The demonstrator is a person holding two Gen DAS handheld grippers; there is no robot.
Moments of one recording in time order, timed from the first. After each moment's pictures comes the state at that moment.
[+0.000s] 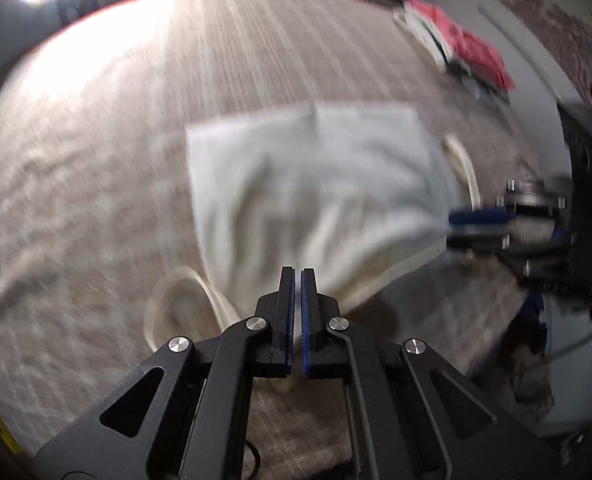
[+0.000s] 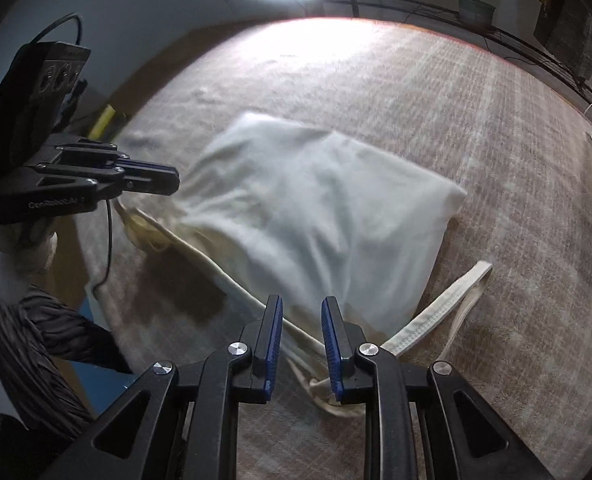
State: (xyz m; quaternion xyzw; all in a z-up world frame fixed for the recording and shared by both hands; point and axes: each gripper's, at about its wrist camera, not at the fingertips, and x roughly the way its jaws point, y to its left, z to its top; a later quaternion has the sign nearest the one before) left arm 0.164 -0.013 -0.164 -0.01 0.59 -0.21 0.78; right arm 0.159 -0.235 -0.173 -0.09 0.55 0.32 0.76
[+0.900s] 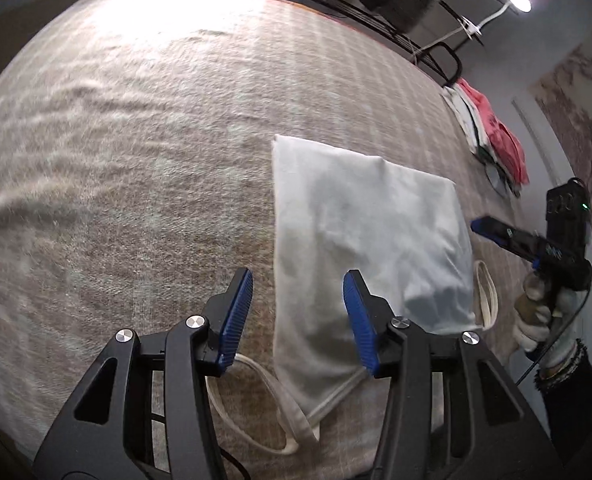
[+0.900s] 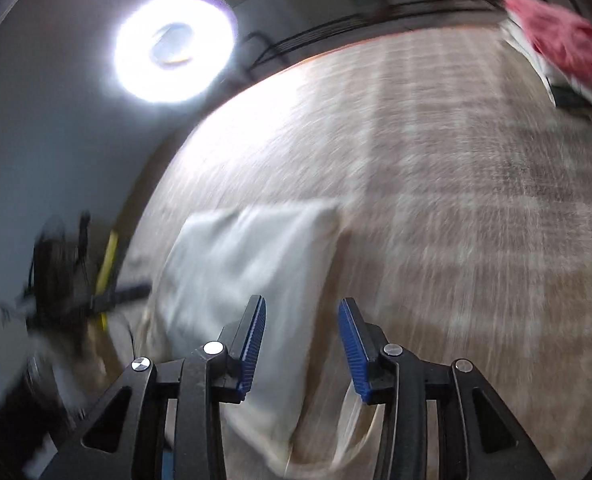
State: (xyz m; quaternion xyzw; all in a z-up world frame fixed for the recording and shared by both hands) left arm 0.162 0.049 -0.174 -0.17 0.55 -0.14 0.81; right arm 0.213 -0.343 -0.190 0.17 0.51 0.27 0.80
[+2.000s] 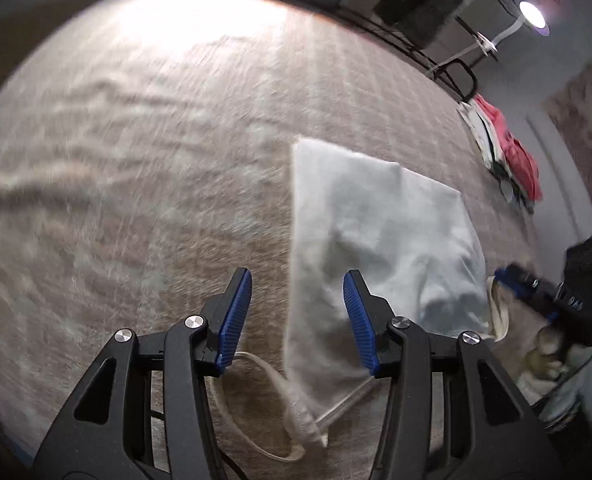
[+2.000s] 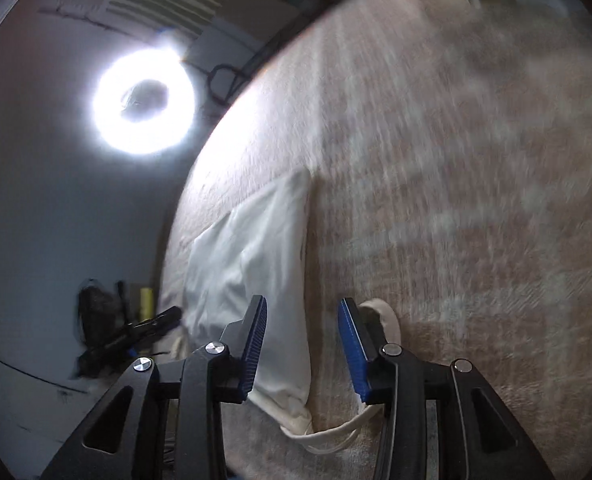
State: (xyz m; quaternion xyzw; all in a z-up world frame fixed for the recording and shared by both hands) left arm 0.148 0.042 -0.169 -0.16 0.52 -0.10 0.83; right arm 0.172 -0.366 -0.218 0.29 0.50 0.25 0.78
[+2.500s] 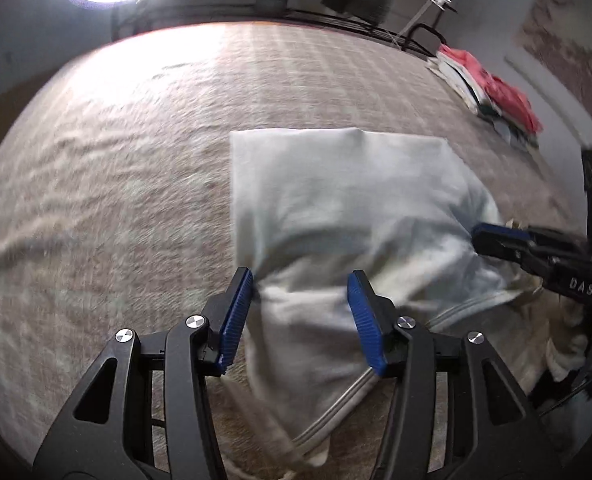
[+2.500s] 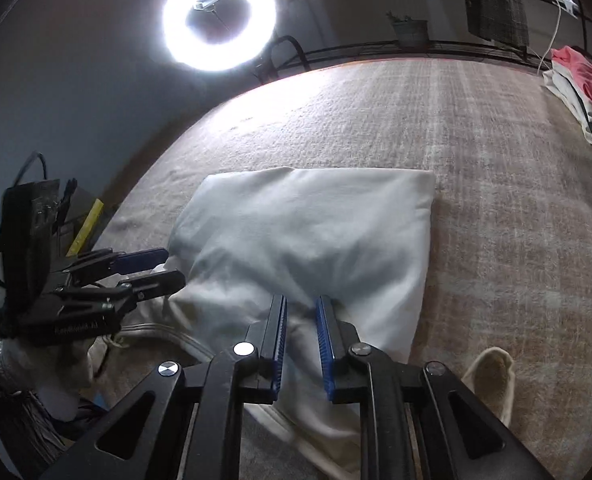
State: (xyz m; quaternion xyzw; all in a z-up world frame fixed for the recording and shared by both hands) left arm 0.140 0.009 -0.184 -0.06 0.49 -0.13 0.86; right arm 0.161 -0.258 -0.211 0.06 0.46 0.28 0.84
